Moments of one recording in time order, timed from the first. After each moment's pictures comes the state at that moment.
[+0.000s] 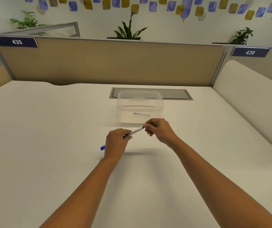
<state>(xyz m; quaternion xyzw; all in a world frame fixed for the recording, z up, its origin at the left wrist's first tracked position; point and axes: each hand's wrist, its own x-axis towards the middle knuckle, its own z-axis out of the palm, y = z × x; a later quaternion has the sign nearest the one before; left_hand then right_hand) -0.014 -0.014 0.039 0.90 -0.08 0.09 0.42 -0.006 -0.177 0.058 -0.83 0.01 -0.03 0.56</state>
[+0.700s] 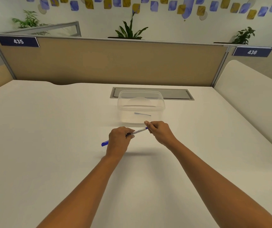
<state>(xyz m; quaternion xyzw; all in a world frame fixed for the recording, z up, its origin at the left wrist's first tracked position) -0.012 -0.018 0.042 0.89 -0.12 0.11 0.42 -0.007 -0.175 0.052 -0.89 0.02 -0.05 0.45</state>
